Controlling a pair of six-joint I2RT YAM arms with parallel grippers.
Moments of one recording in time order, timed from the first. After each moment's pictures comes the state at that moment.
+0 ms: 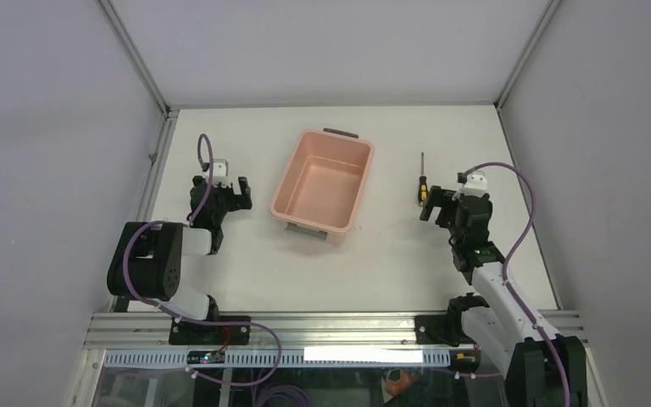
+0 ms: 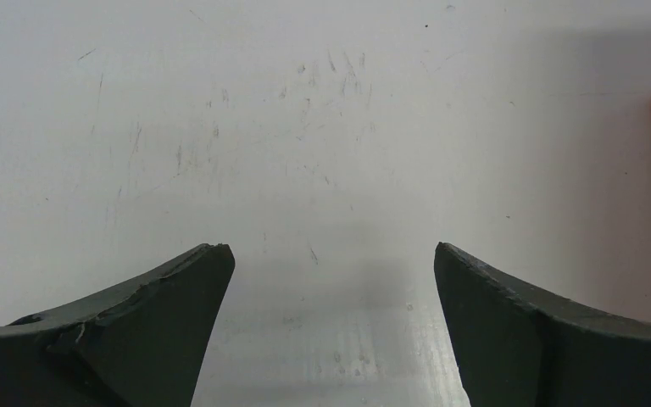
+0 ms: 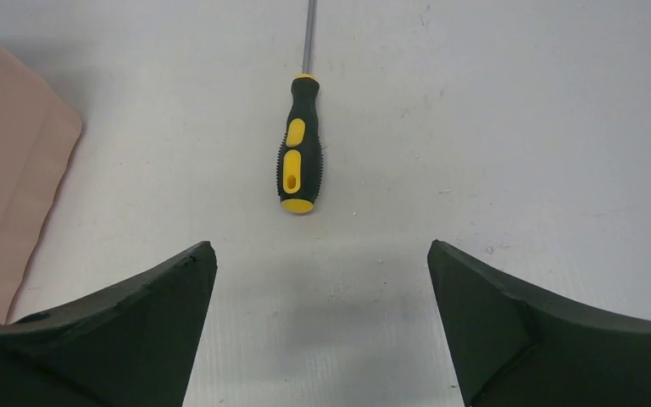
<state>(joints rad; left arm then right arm) -0.04 1.54 0.39 0.84 -0.03 -0.03 0.14 0.84 0.35 0.08 0.15 0.19</state>
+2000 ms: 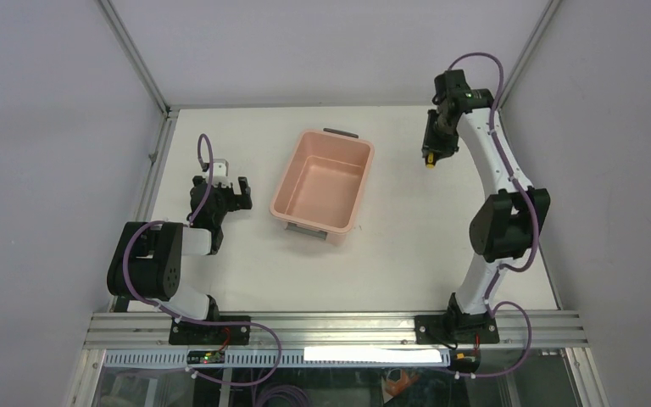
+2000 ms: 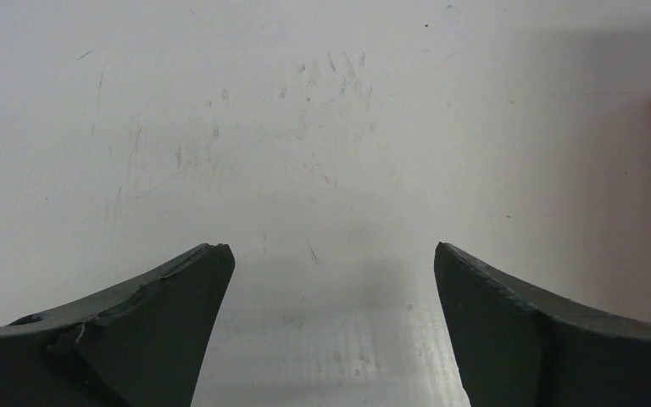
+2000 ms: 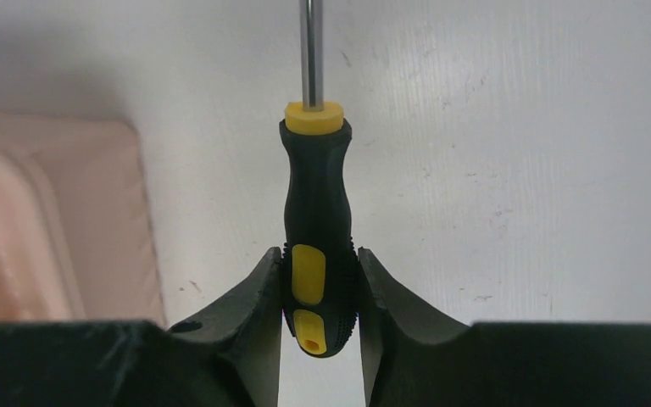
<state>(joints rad) -0.04 1.54 0.38 0.84 -0.03 -0.03 0.13 1.85 1.79 -1.14 0.10 0.30</state>
